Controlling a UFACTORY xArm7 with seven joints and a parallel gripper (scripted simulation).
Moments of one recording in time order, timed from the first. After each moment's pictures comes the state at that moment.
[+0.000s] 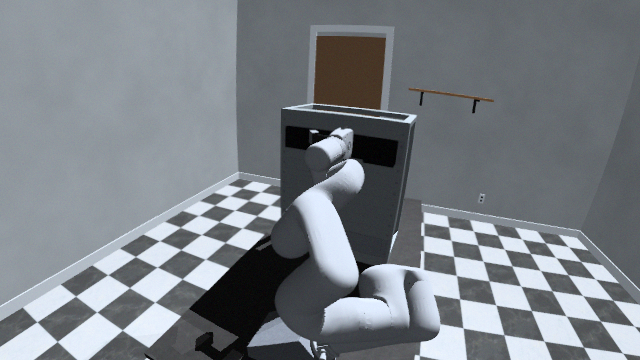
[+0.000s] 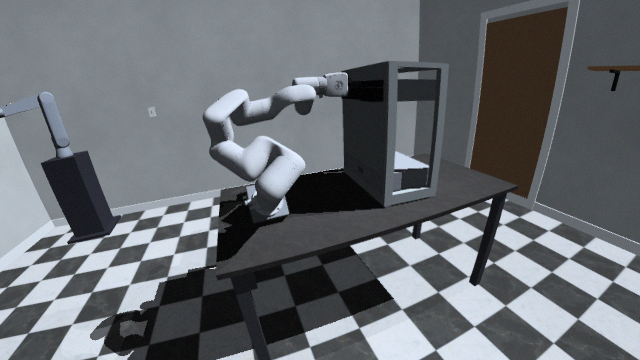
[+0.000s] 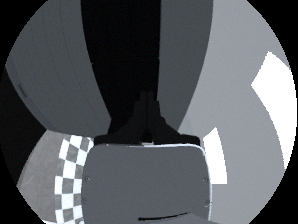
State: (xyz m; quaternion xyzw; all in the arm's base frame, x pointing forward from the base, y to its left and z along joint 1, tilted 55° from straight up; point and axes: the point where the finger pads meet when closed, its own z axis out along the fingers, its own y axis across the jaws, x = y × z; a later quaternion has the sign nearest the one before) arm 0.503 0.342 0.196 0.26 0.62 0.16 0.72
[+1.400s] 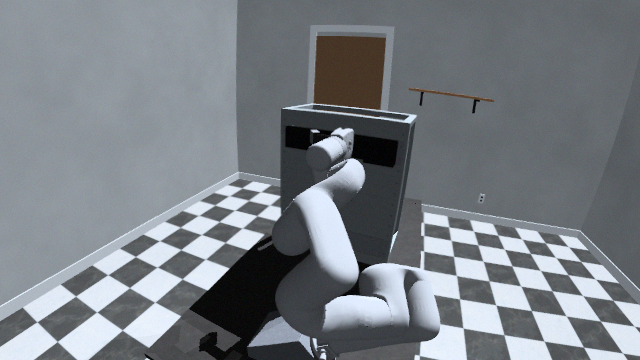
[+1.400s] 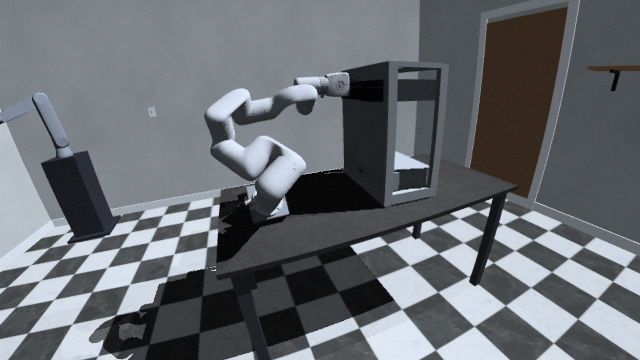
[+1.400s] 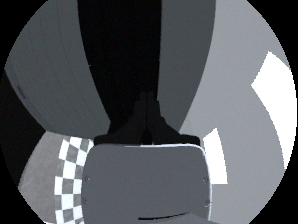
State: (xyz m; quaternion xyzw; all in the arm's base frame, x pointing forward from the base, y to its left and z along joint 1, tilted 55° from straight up) arm 0.509 0.341 0.196 0.26 0.62 0.16 0.72
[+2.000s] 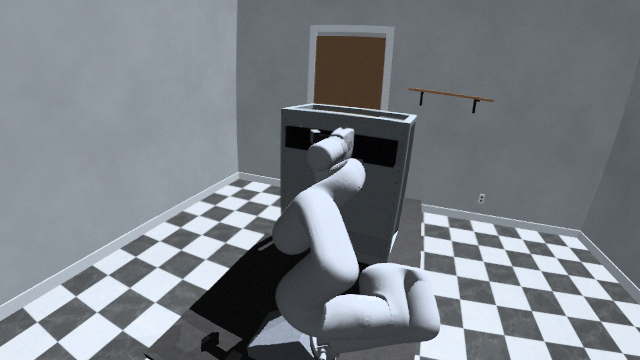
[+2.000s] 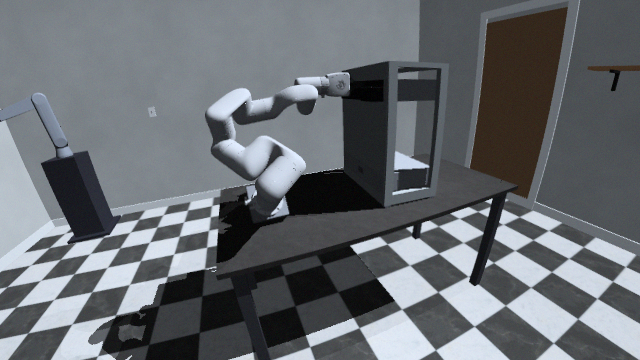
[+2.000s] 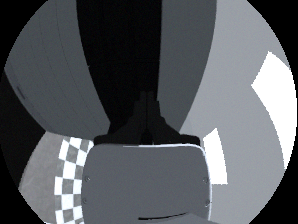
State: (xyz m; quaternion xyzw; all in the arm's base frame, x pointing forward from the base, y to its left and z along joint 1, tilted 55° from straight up) arm 0.512 0.341 0.197 0.26 0.62 0.16 0.72
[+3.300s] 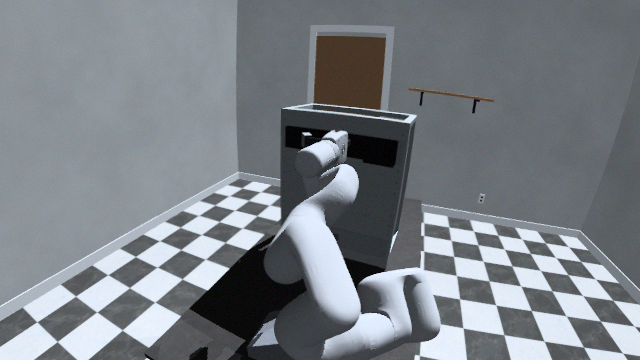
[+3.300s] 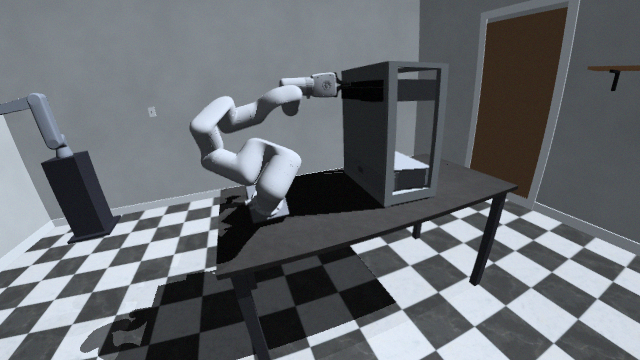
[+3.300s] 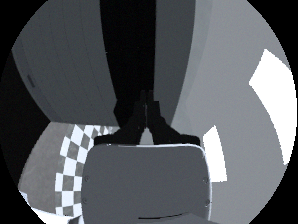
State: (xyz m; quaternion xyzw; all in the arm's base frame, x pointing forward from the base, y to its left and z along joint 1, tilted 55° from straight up) arm 0.449 0.352 0.191 0.26 0.62 0.16 0.72
